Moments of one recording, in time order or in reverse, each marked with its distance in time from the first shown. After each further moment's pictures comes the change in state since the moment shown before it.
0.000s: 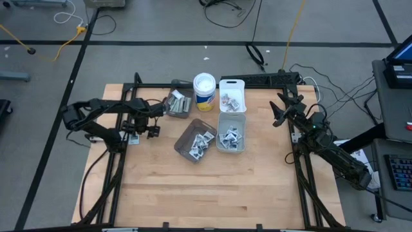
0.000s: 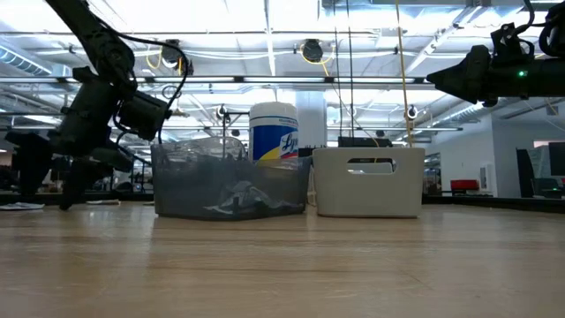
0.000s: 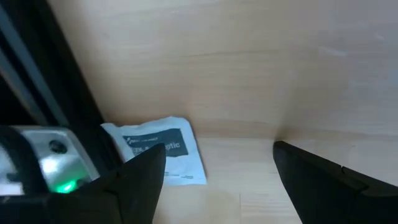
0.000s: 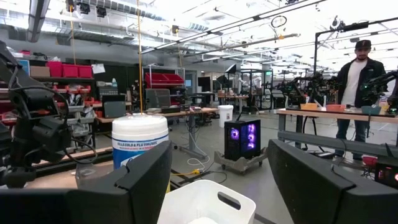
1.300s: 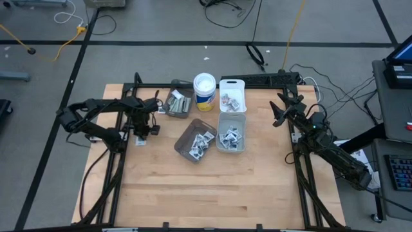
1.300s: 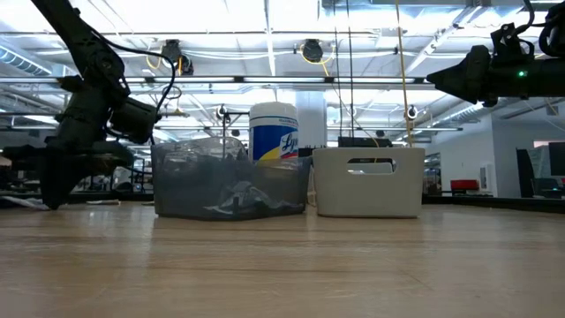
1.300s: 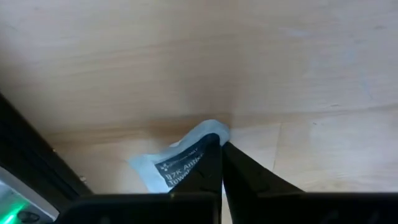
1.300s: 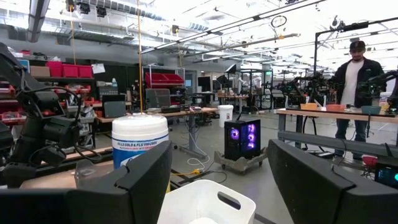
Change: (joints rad) left arm 0.153 -0.026 -0.067 0.117 0.165 0.217; right arm 0.000 0.000 0.000 0.000 0.000 0.000
